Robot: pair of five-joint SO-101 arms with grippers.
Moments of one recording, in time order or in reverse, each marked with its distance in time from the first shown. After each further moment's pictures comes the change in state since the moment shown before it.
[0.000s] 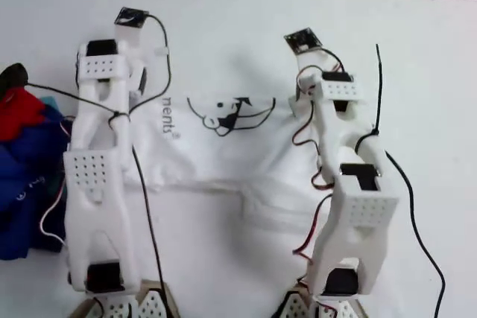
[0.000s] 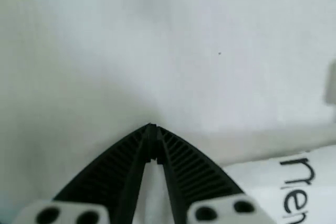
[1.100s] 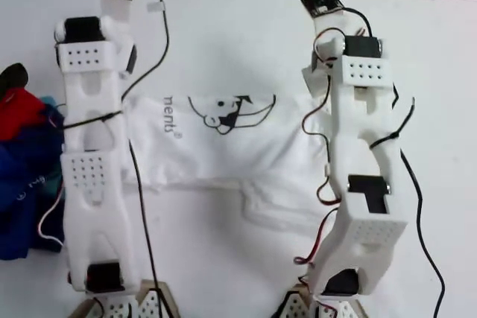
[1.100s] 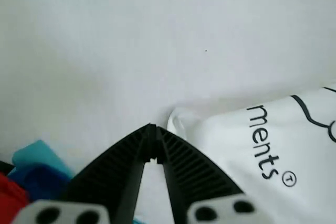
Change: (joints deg) left arm -0.1 -9.4 -15.6 20.7 -3.2; right arm 0.7 -13.2 -14.9 24.9 0.0
